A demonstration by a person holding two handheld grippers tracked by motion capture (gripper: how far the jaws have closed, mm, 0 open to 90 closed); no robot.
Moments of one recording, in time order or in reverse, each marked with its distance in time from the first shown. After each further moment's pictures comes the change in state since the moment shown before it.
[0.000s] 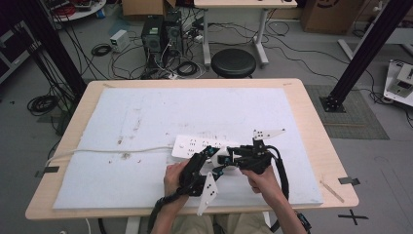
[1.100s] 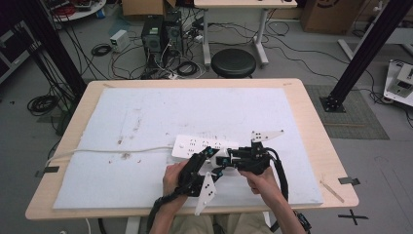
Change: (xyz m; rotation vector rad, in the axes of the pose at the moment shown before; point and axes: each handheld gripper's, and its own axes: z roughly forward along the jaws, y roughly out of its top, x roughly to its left) left arm 0.001 -0.002 -0.002 -0.001 -0.030 -0.019; right arm 0.006 -0.002 0.003 0.023 -0.022 -0.029
